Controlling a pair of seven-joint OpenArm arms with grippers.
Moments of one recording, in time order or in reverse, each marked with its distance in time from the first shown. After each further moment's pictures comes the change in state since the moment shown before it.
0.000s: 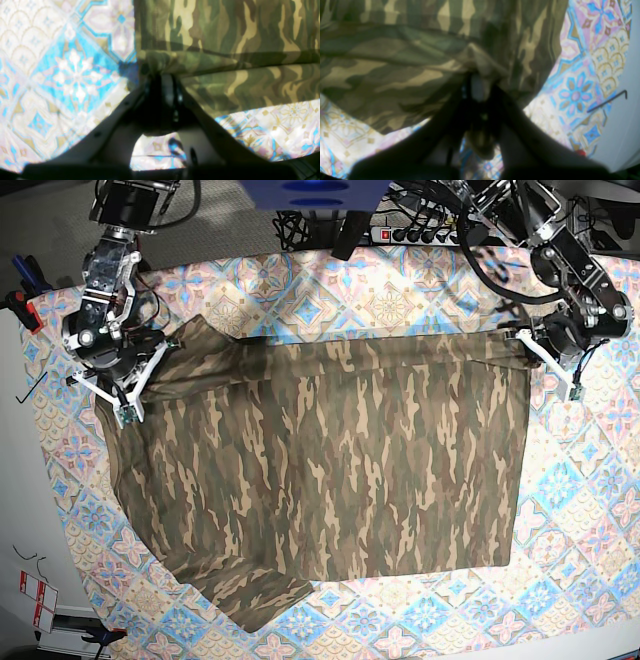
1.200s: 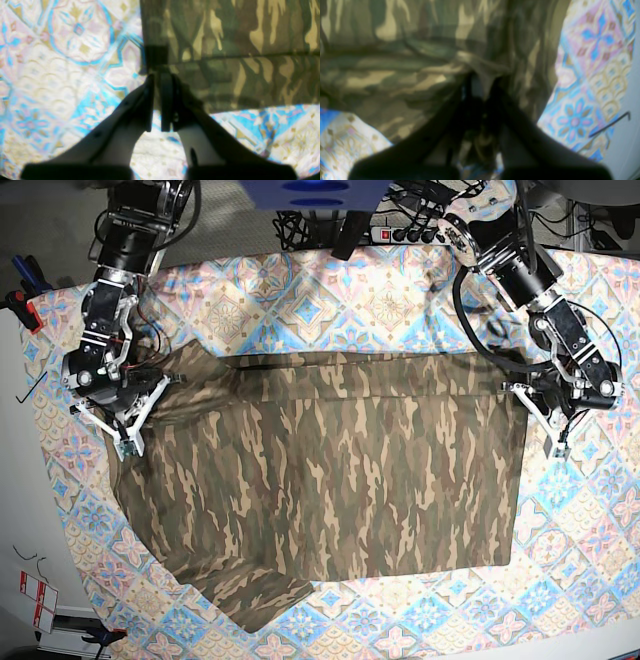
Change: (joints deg) left arm -12.1 -1.1 5.5 -9.4 14.7 0.0 -0.9; right arm 9.3 0.2 0.2 -9.8 -0.2 -0.2 -1.0
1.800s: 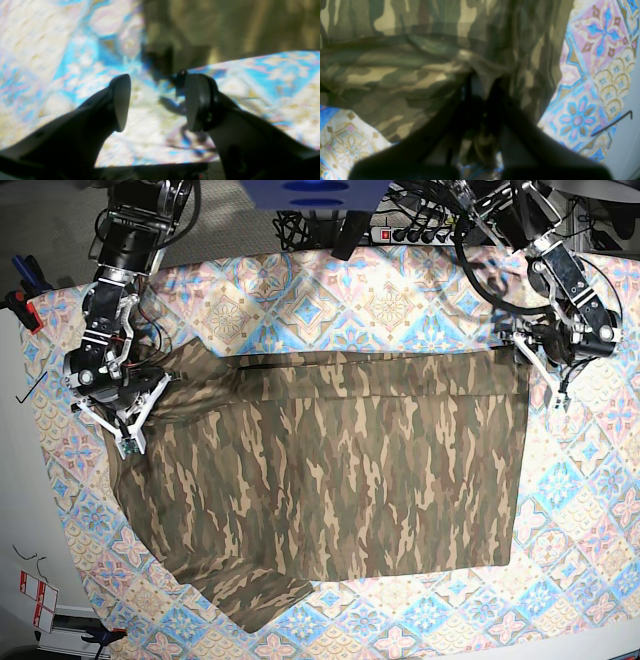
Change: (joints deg) left arm 12.0 0.2 -0.3 8.3 -8.0 -0.1 0.5; right arm -0.1 0.0 -0.2 0.0 0.0 0.0 0.2
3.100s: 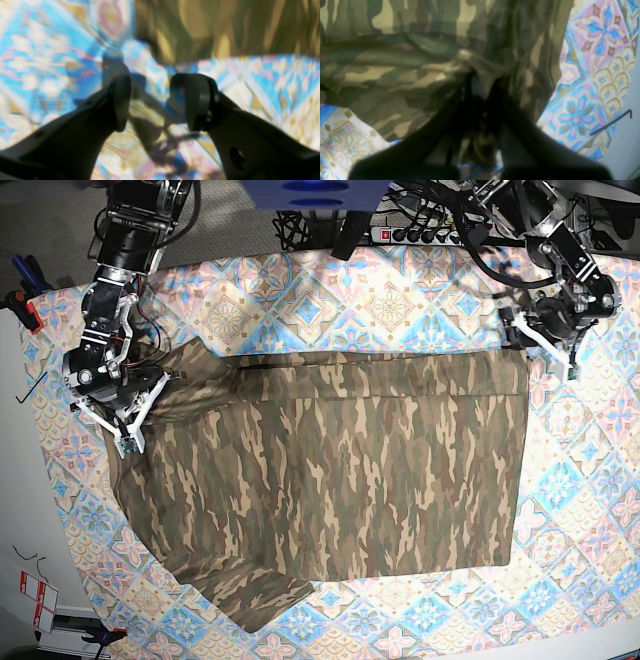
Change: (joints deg) left arm 3.0 0.1 -9.0 -10.8 -2.4 0.3 -15.9; right arm -0.2 0.3 0.0 0.0 0.0 0.0 -0.2
